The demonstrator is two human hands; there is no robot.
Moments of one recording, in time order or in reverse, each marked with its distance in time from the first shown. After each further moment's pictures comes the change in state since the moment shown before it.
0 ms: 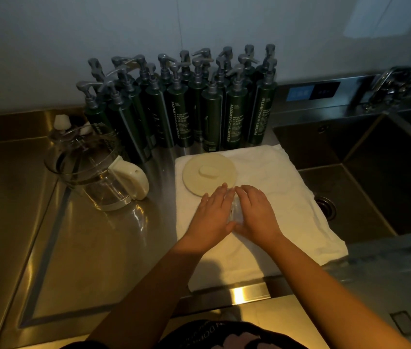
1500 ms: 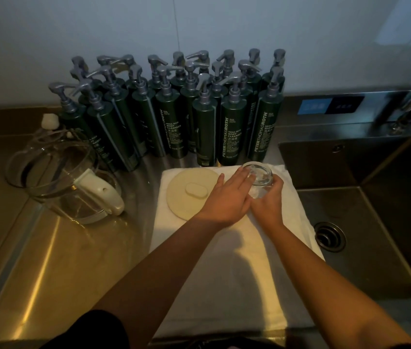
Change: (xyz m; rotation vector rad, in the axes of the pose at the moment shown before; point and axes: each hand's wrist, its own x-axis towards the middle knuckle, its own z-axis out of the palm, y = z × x) left_hand 0.131 0.022 0.001 -0.012 0.013 0.019; right_hand 0.086 0.090 0.018 0.929 0.178 0.583
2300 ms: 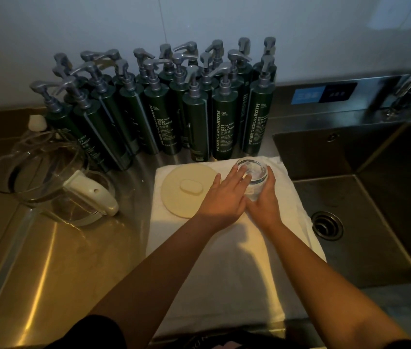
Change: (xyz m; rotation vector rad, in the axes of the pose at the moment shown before) left_hand -0.005 0.000 0.013 0.026 -0.032 0.014; right_hand -0.002 0.029 -0.004 -0.139 -0.091 -0.043
